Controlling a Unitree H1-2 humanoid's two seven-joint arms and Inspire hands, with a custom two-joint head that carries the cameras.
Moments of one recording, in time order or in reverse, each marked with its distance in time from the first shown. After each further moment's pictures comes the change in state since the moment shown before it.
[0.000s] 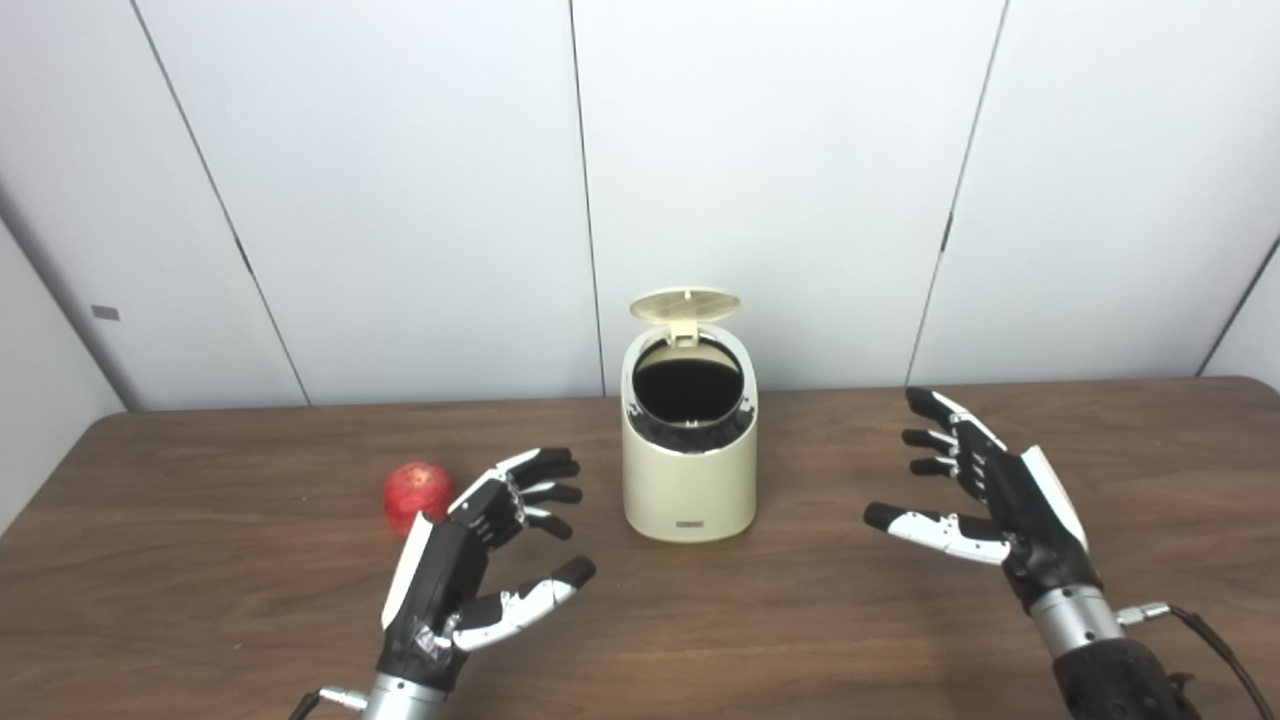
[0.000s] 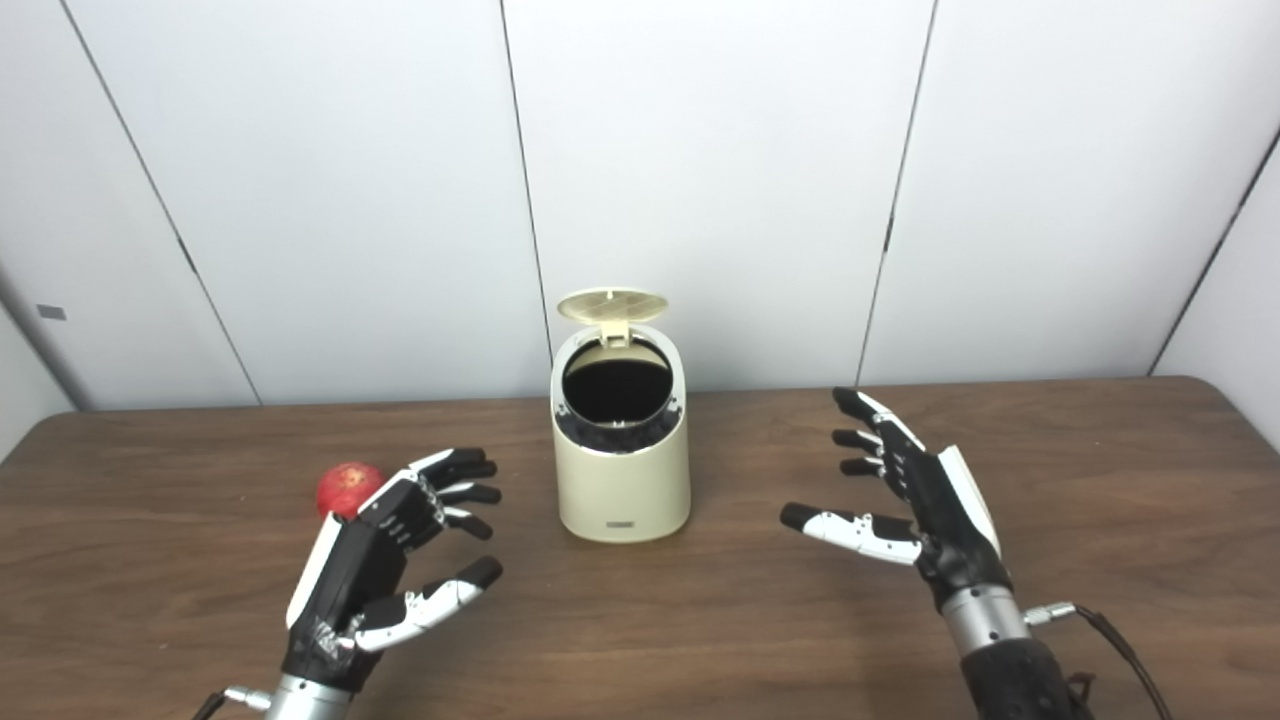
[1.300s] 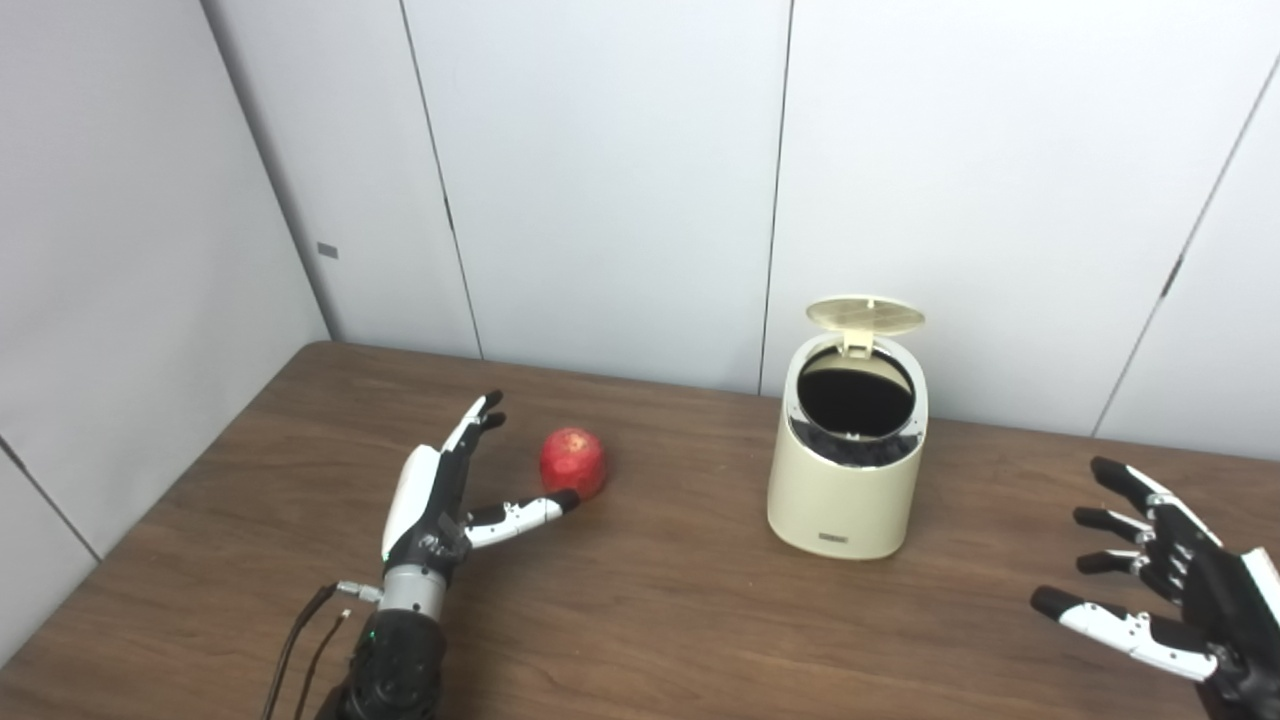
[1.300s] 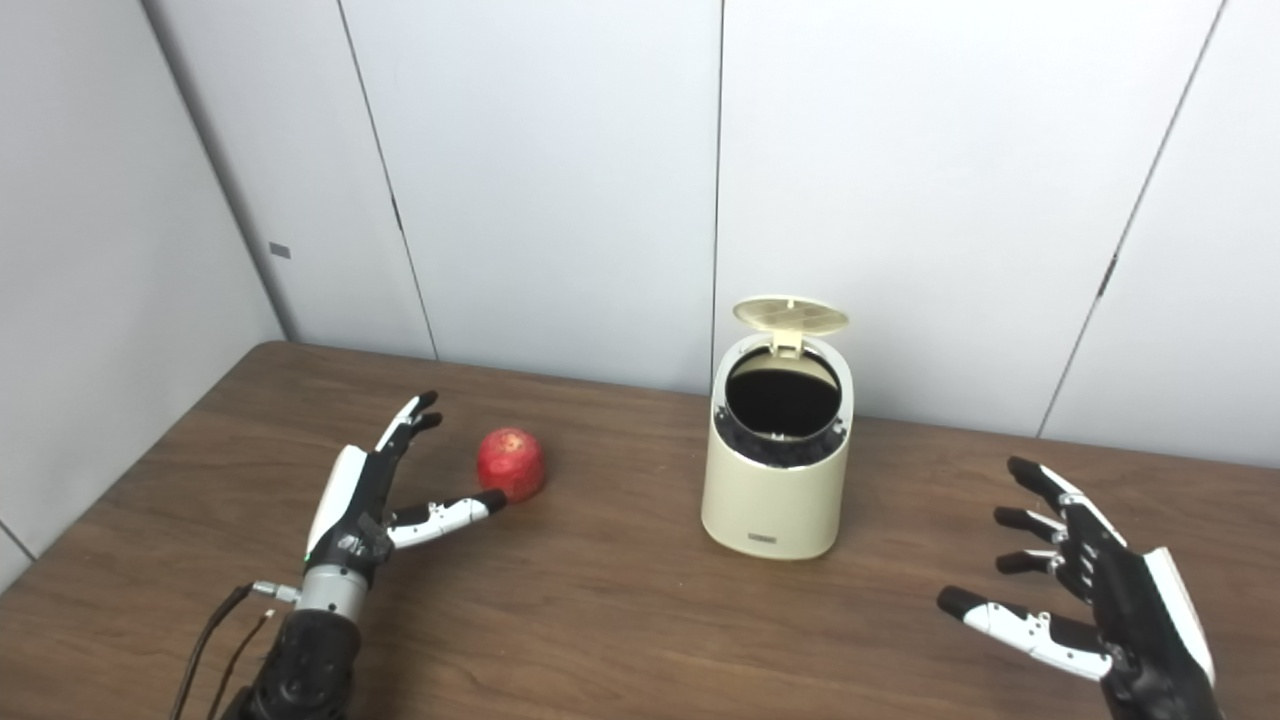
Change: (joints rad) left arm -0.089 0.151 0.146 0.168 0.353 0.392 0.221; right arm 0.072 -0.051 0.069 -0.180 0.071 0.151 -0.001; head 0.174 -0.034
